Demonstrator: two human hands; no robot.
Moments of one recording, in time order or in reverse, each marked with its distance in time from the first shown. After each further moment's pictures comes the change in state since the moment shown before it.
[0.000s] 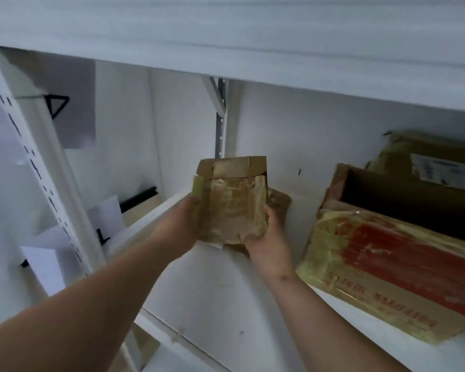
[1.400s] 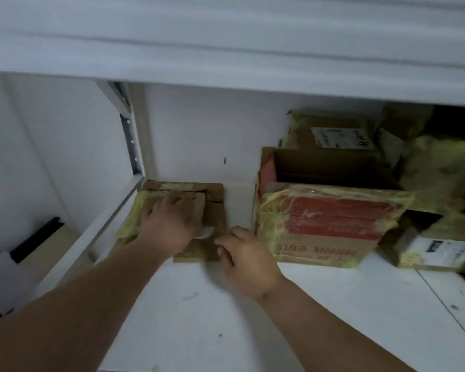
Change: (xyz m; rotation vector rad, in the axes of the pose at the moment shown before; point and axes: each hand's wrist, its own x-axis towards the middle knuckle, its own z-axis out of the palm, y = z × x) left_hand 0.061 0.042 0.047 0.367 -0.157 0.429; right_hand -0.019 0.046 -0.021 -0.717 0.148 -0.418
